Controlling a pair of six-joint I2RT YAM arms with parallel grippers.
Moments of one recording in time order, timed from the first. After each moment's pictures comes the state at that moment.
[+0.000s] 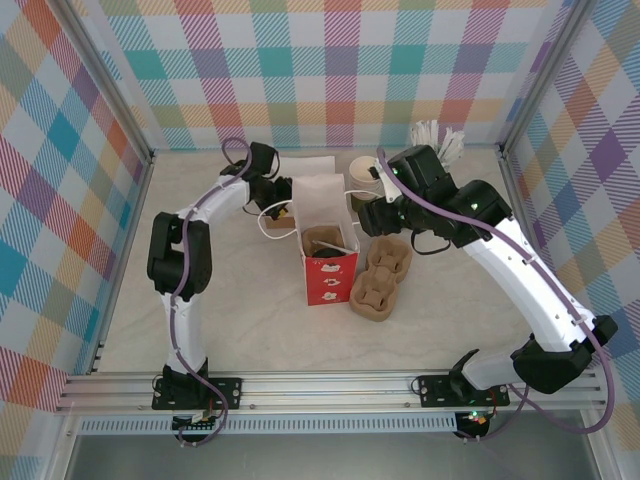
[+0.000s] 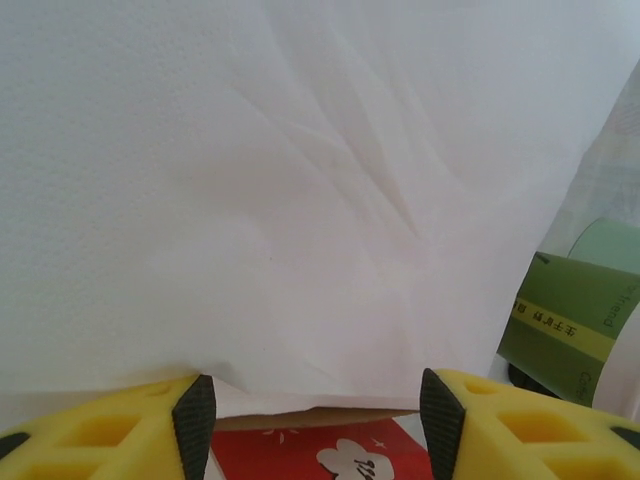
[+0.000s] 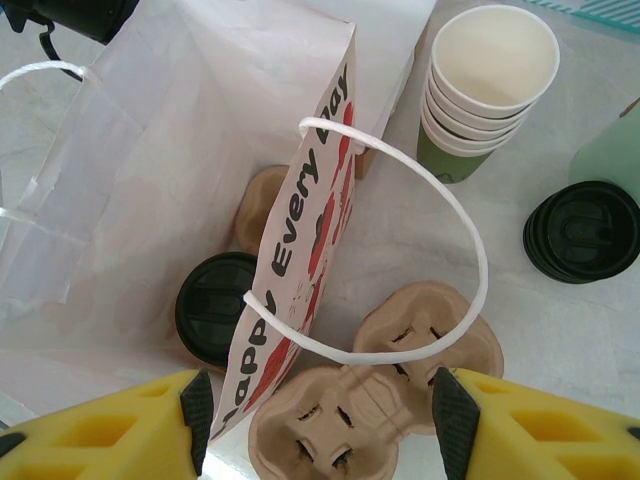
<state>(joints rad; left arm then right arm) -0.29 2.09 1.70 -0.63 0.31 -0.94 0.71 1.38 1.75 -1.20 0.10 0.20</state>
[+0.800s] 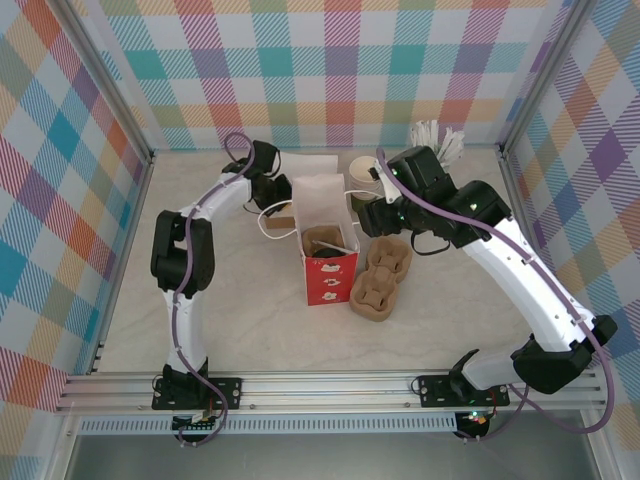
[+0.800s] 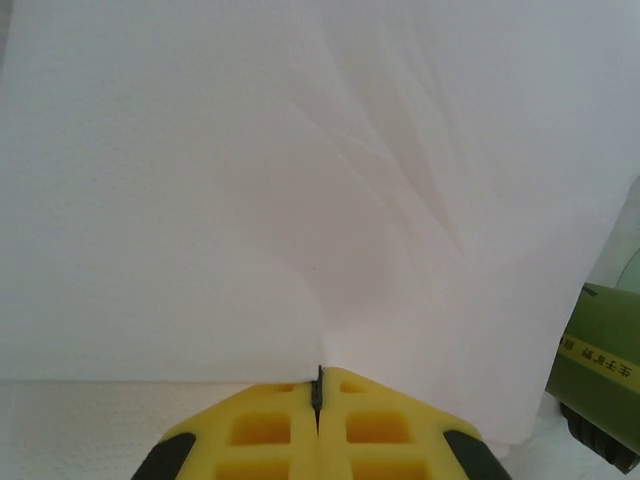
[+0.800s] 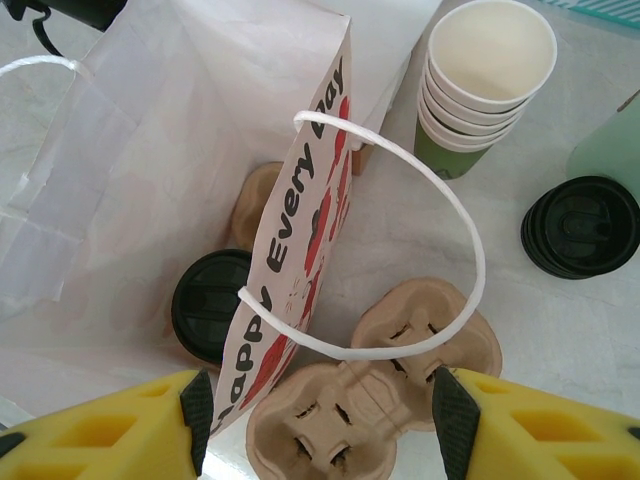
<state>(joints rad) -0.29 2.09 1.74 -0.66 0.21 -0.84 0.71 1.37 1.73 -1.20 0.10 0.20</state>
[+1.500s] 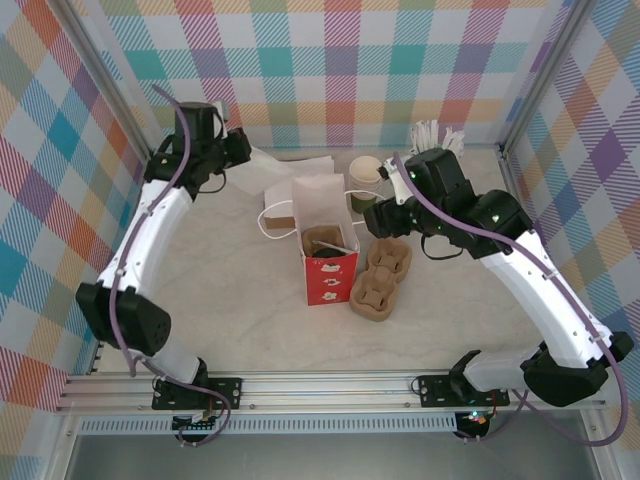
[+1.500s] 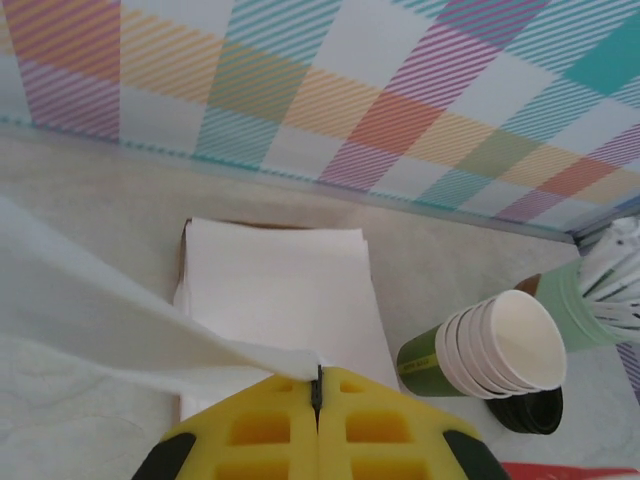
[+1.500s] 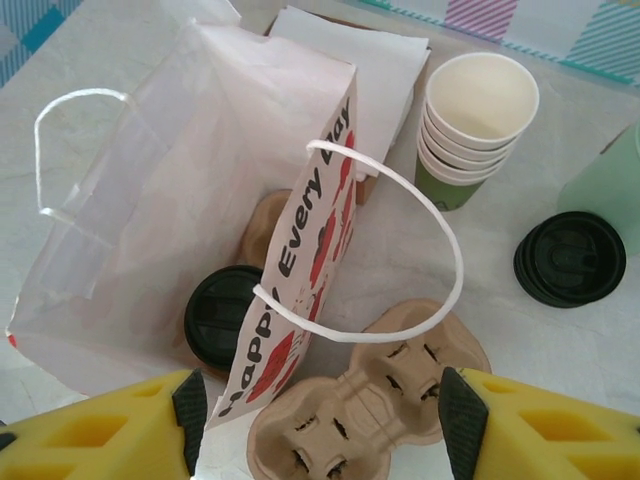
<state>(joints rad) -0.21 1.57 1.72 -0.66 0.11 -0.41 0.70 1.29 1.72 -1.16 0.06 0.14</state>
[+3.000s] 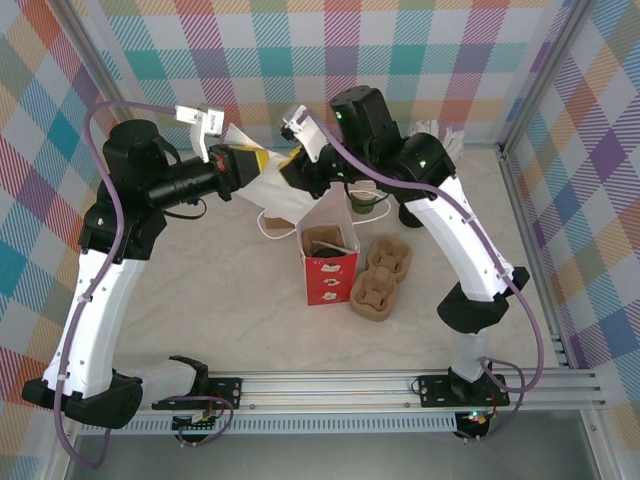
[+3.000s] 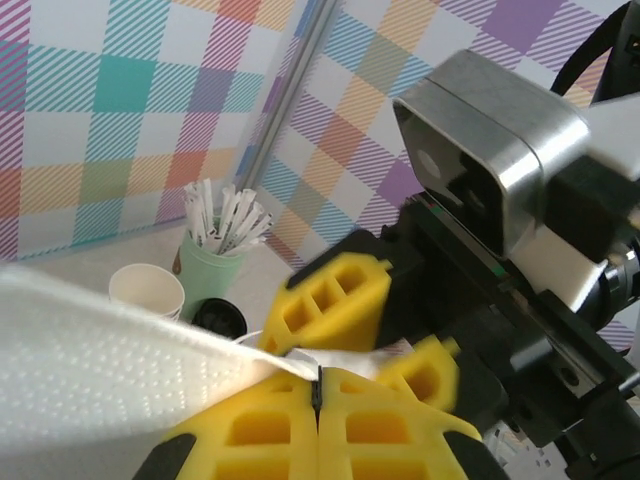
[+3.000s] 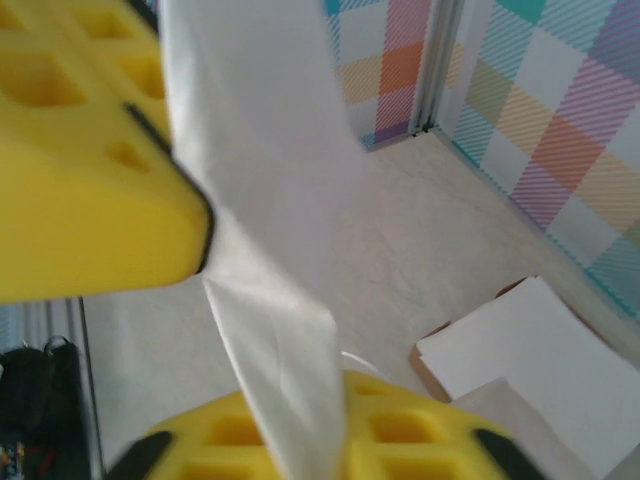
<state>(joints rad) -0.31 1.20 1.70 -0.65 0.67 -0.35 0.85 1.90 2.59 -1.19 -0.26 -0.14</state>
